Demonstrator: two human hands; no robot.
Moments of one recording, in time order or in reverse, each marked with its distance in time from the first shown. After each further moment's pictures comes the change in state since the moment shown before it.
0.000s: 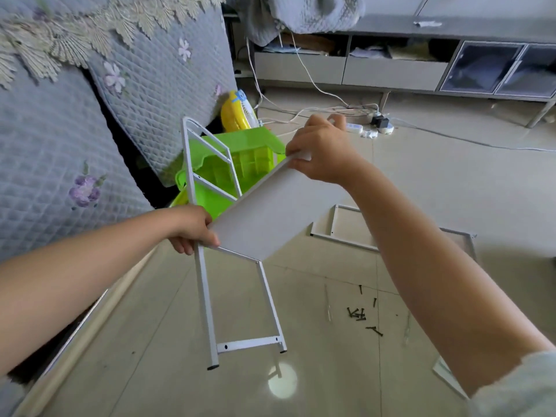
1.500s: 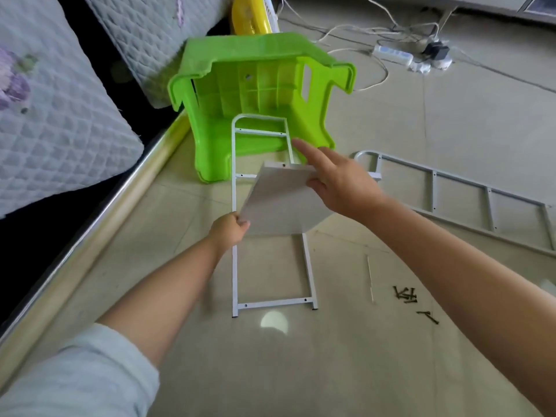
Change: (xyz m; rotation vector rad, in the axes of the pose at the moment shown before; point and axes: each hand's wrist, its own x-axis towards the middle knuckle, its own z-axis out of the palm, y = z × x) left_hand 0.215 -0.070 0.182 -0.424 0.240 -0.067; right_hand -0.067 -0.028 0.215 0.170 -0.096 -0.016
